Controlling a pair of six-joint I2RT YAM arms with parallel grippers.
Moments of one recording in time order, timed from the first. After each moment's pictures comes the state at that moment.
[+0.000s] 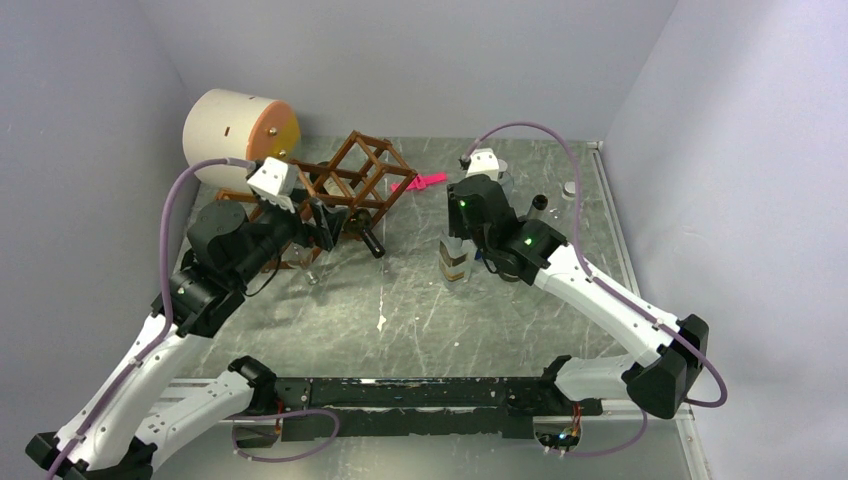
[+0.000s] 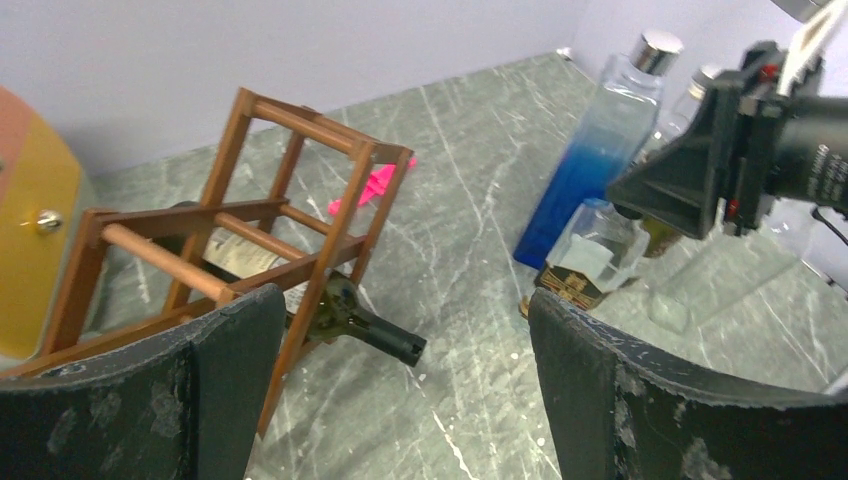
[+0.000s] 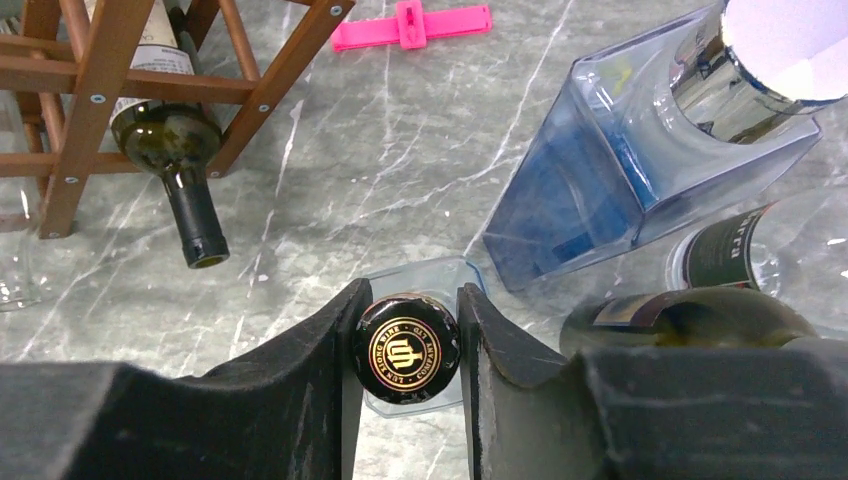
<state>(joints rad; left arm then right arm) -0.58 0.78 1.02 -0.31 -0.03 -0.13 0.80 1.26 1.22 -0.52 0.51 0.32</state>
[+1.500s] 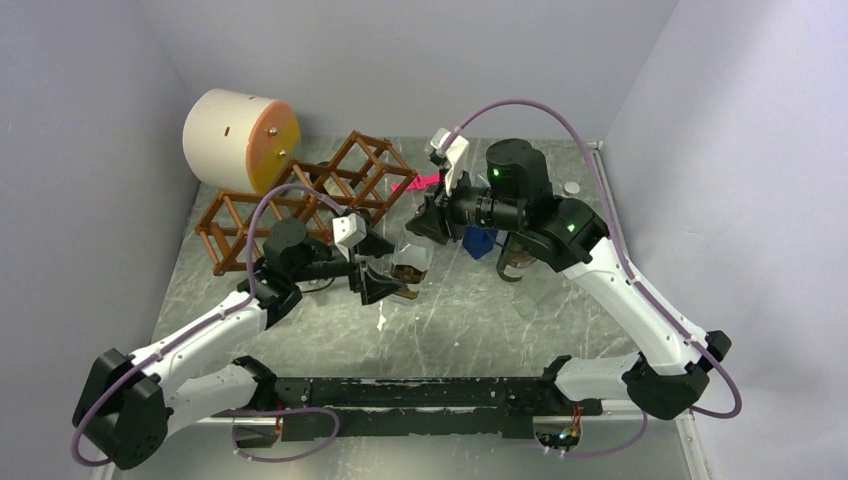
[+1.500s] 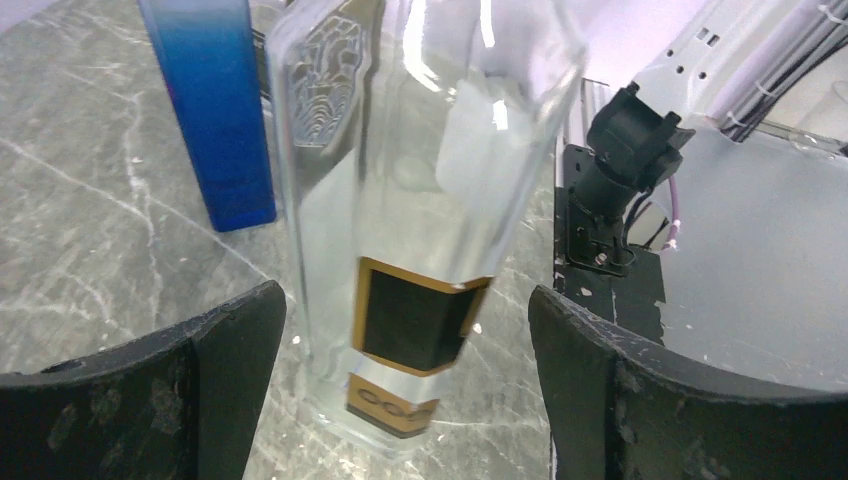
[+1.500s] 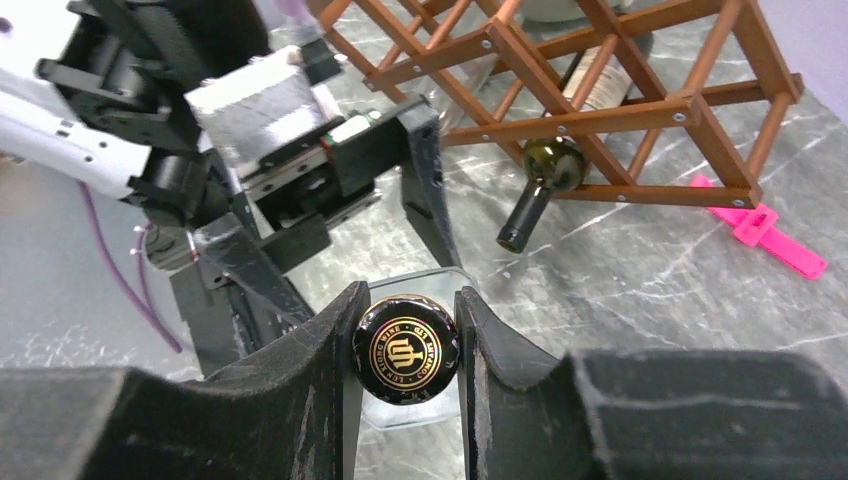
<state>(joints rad) -0.59 1.01 0.58 0.37 0.78 -0.12 0.79 1.25 1.55 -0.66 -0.33 -0.03</state>
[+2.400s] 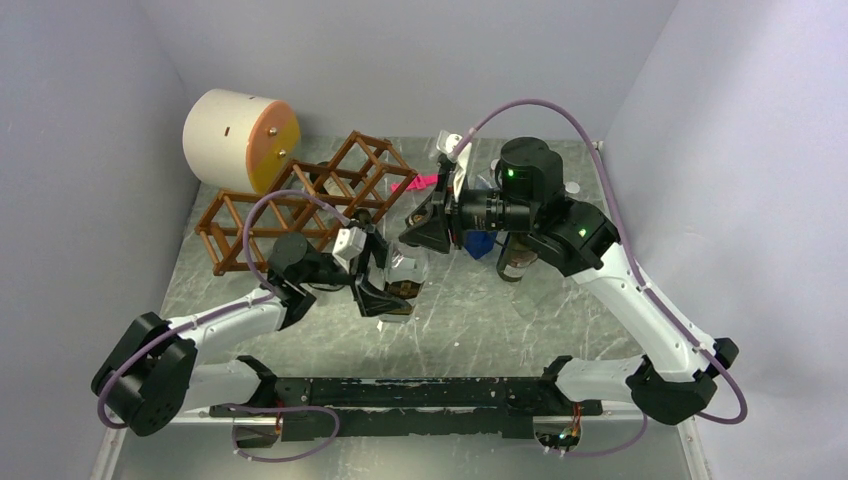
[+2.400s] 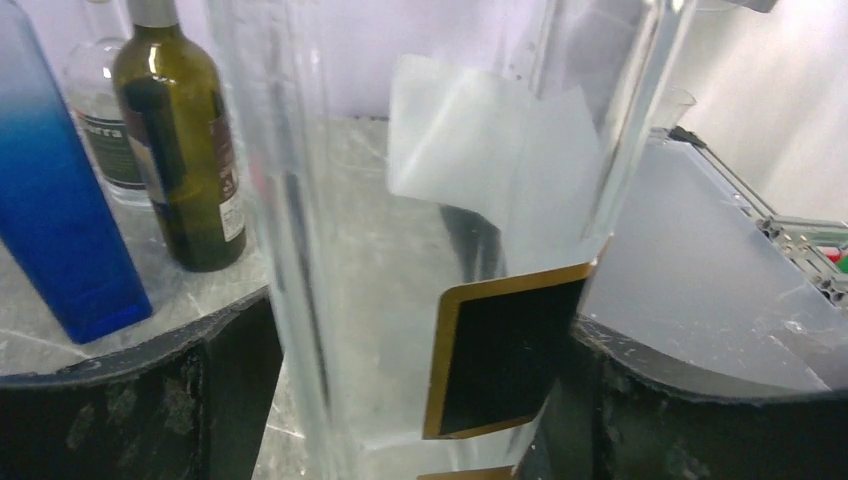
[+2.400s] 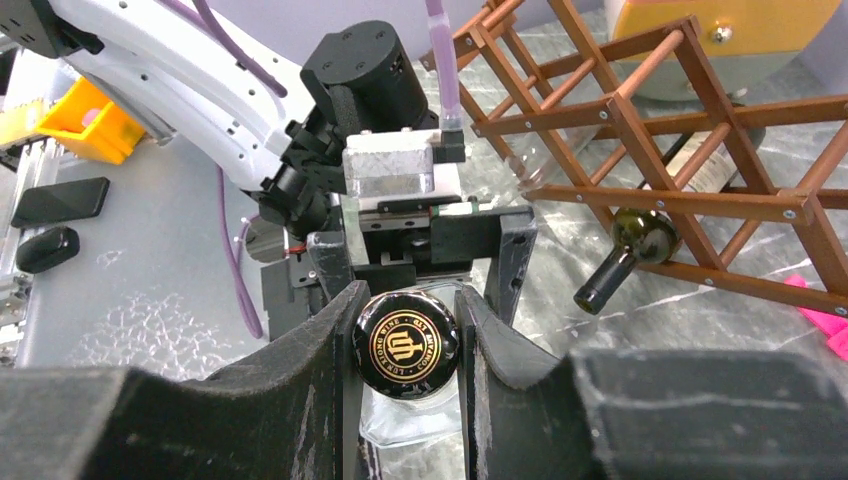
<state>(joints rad) -0.62 1.20 0.47 0.95 1.03 -0.35 0.79 1.22 1.57 -0.62 -0.58 -0.01</state>
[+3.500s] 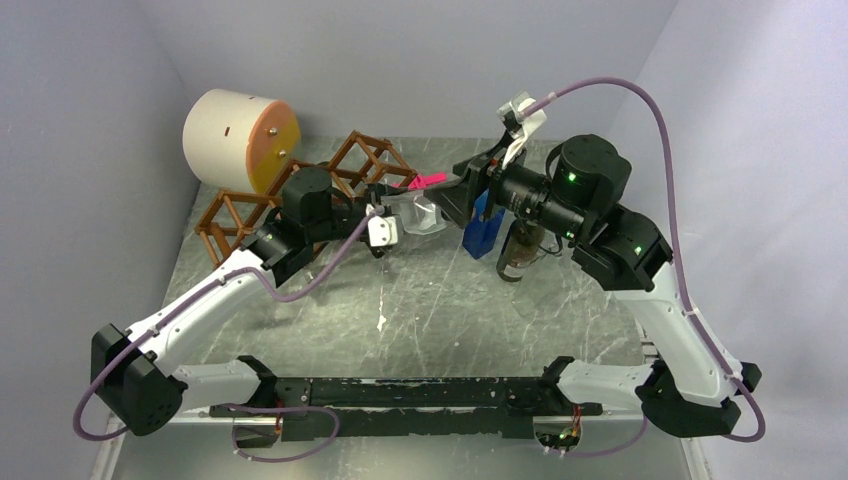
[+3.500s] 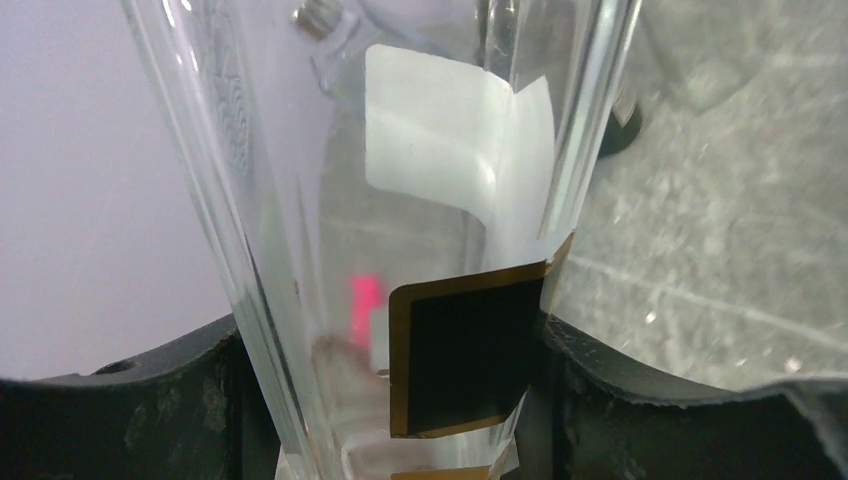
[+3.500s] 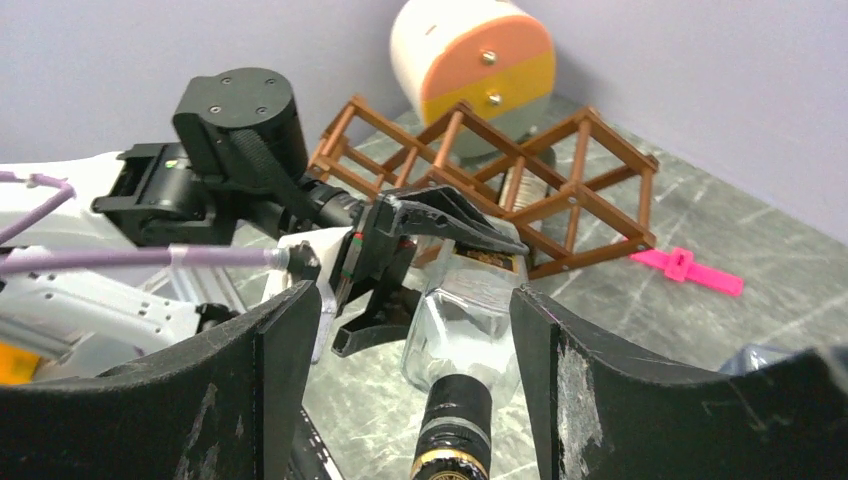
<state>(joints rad) -0.65 1.20 1.04 -0.05 0.57 0.84 0.79 1.14 1.69 -0.62 -0.15 0.17</state>
